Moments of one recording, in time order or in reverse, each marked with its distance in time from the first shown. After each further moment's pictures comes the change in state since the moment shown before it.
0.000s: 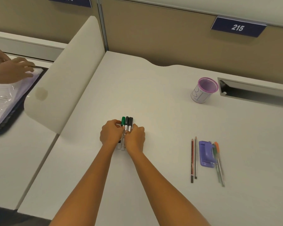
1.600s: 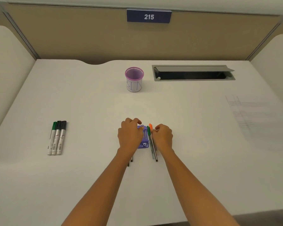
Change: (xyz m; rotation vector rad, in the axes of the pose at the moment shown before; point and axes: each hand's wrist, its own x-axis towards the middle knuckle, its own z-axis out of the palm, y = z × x) left_hand -0.174 0.158 0.193 0.296 -0.110 0.579; right_hand 0.032 0.229 -0.260 -0.060 0.272 0.168
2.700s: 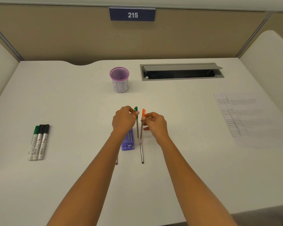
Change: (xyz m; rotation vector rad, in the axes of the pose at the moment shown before) left_hand 0.048 0.057 -0.008 -0.246 -0.136 -0.175; right_hand 0.026 -0.002 -0.051 0.583 -0.140 -0.065
